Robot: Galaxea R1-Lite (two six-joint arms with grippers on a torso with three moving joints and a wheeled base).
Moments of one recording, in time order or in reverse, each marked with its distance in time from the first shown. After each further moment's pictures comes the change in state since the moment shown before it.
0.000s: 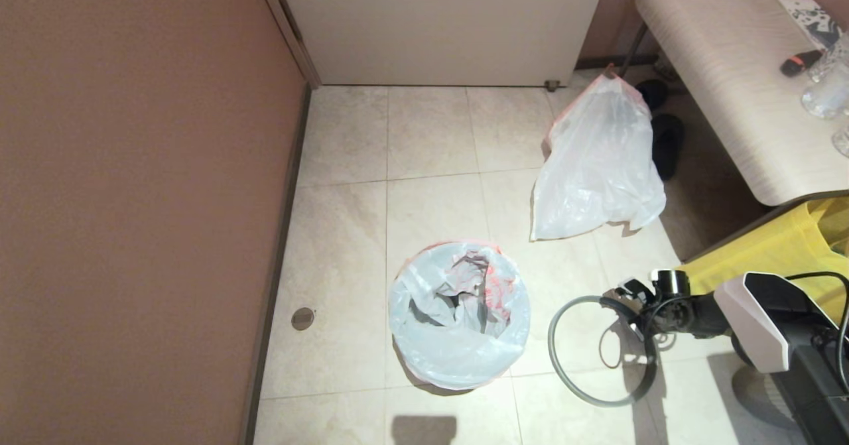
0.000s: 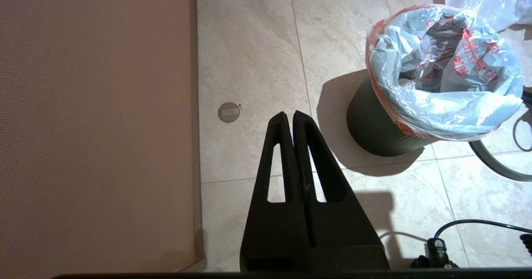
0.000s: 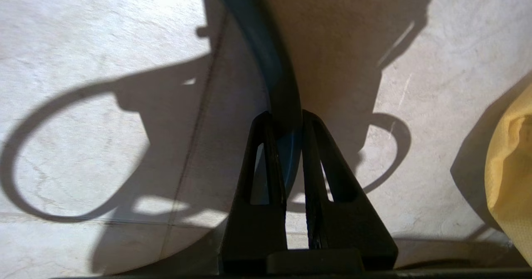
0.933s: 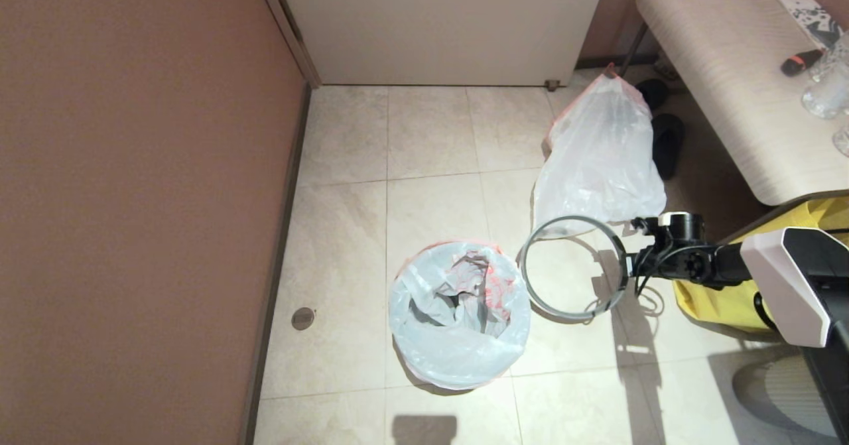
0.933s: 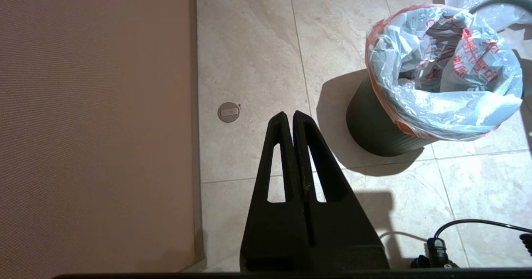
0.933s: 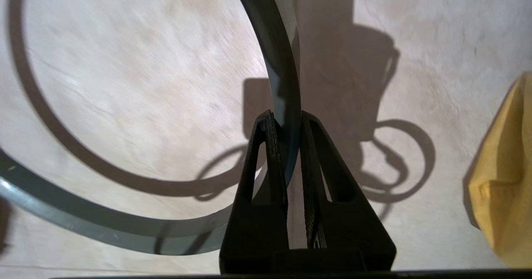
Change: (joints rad) left arm 0.000 0.000 0.000 0.000 0.000 0.000; right arm 0.034 -0.253 0.004 0.014 0.239 0.493
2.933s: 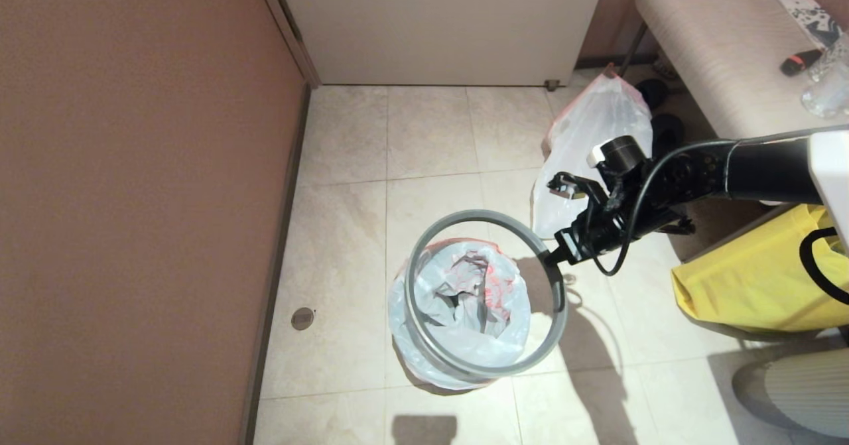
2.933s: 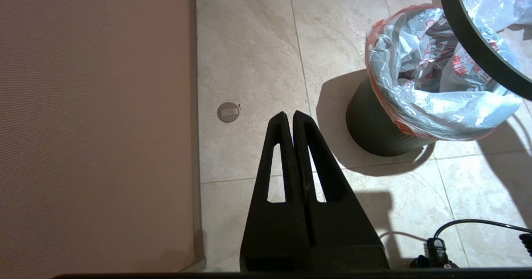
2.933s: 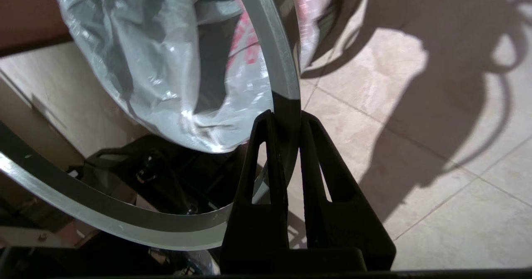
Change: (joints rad) left arm 0.000 0.000 0.000 0.000 0.000 0.000; right arm 0.442 -0.524 0.107 0.763 0.155 -0.031
